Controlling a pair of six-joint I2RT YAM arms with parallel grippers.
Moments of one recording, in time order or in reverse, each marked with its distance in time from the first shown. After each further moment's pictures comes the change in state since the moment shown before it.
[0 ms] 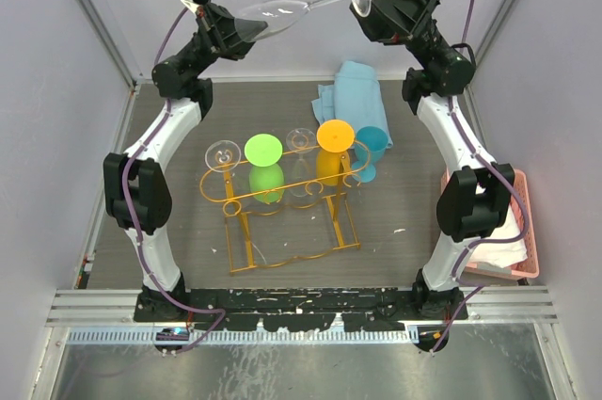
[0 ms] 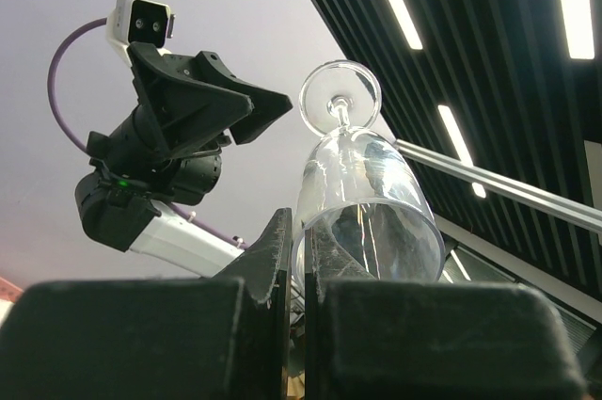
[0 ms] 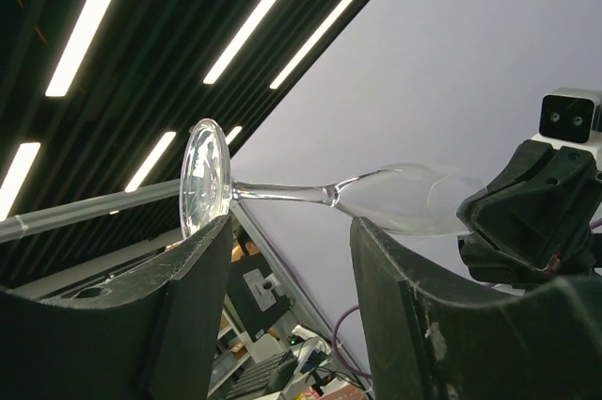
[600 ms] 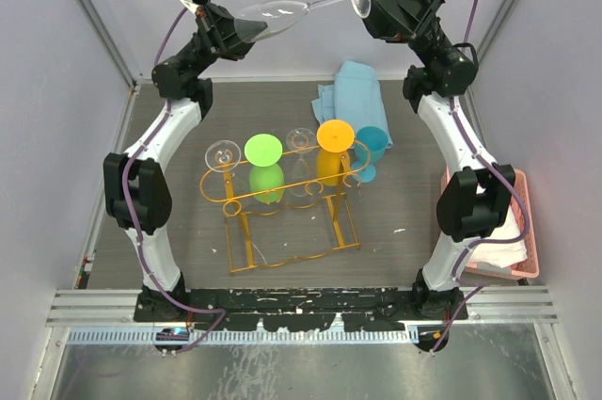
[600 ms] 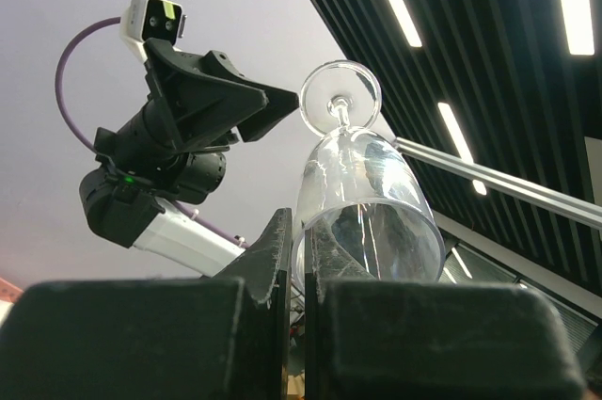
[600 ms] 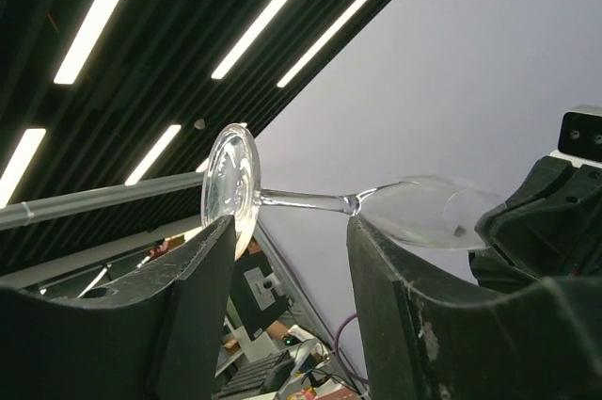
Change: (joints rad) left arm 0.000 0.000 0.000 0.013 0.000 0.000; right arm 0.001 0.002 0.020 0.024 0.021 0.000
